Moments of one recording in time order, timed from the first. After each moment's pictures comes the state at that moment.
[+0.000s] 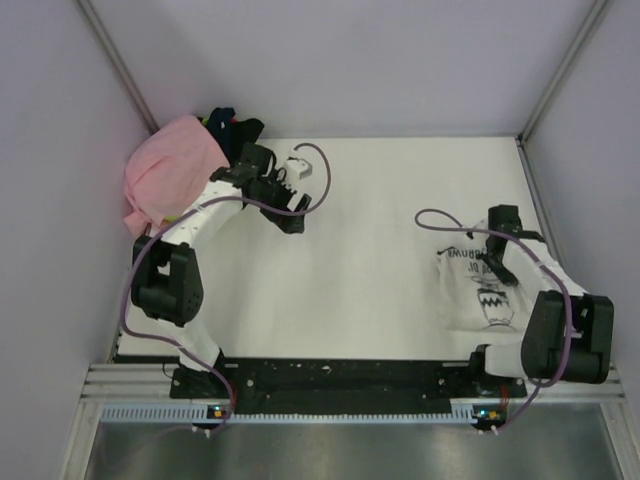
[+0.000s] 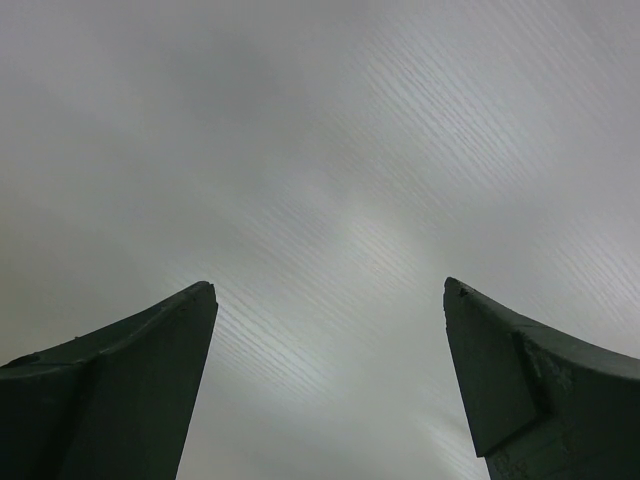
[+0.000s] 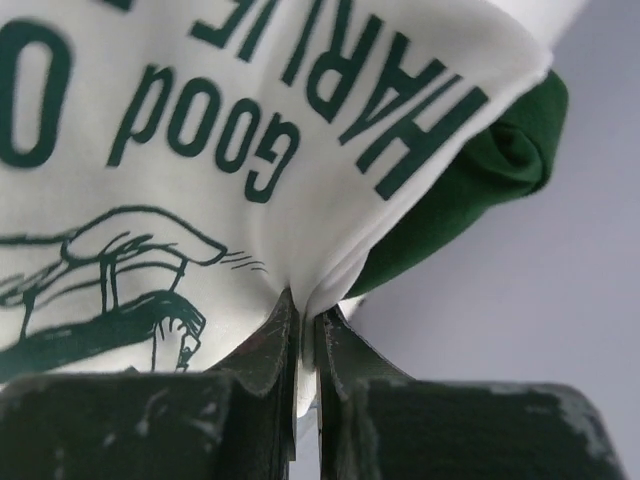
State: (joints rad) left arm -0.30 1.75 1.45 -0.71 0.43 0.38; right arm -0.07 1.33 0.78 -0.71 0.38 -0.65
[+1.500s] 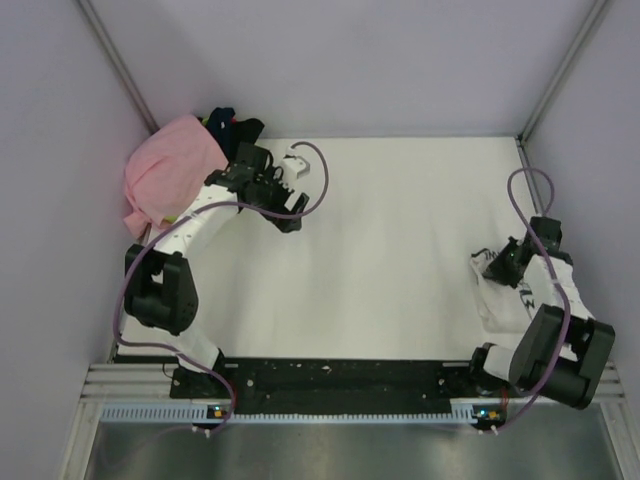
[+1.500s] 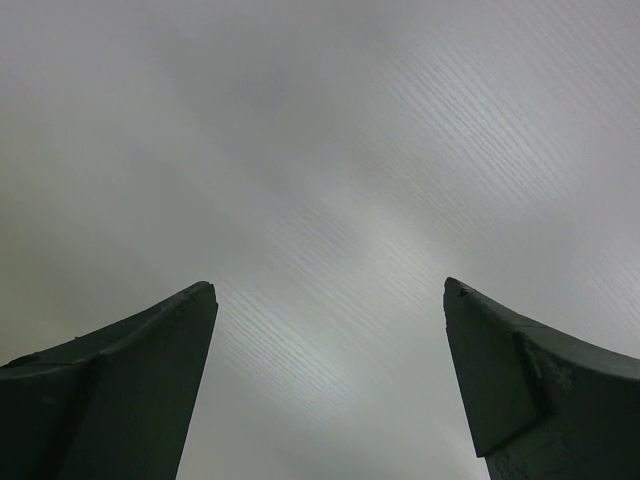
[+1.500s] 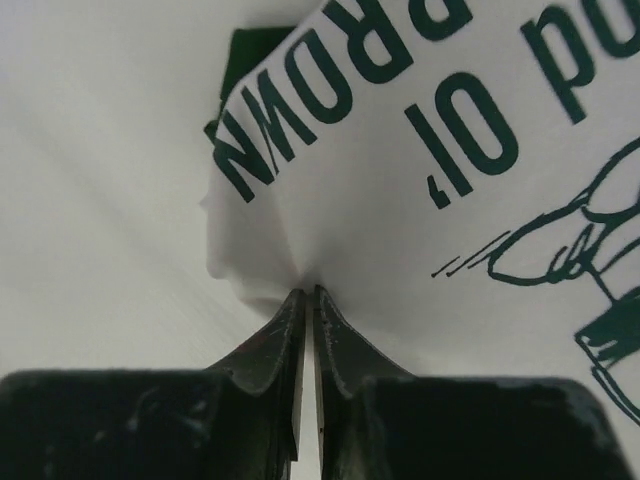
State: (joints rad) left arm -0.30 1.68 1.41 -0.67 0.39 0.39; right arm -0.37 1.19 0.72 -0.54 -0.14 0.37
